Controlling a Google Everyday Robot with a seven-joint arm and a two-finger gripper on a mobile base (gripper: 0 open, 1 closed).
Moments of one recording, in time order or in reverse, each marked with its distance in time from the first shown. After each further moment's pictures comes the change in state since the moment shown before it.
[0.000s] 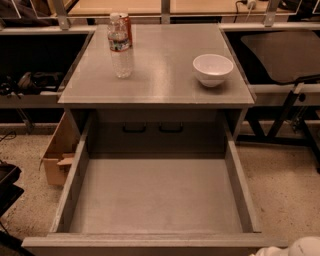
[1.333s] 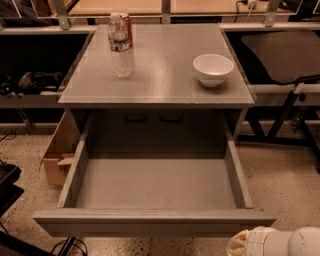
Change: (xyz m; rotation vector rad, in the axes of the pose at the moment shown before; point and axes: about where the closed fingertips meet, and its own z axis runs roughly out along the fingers) arm -0.034 -0.060 0.016 0.153 -0.168 -0.008
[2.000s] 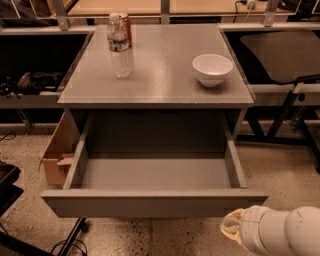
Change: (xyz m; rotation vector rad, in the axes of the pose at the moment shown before) arm -0.031 -0.042 -0.001 0.069 -0.081 -0.047
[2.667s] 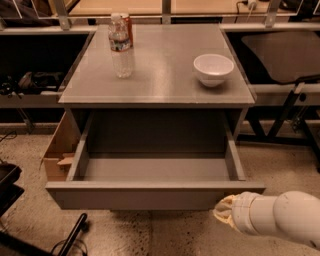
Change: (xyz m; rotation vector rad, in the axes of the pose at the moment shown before) arm -0.006 -0.037 0.045 0.015 -0.079 -0.063
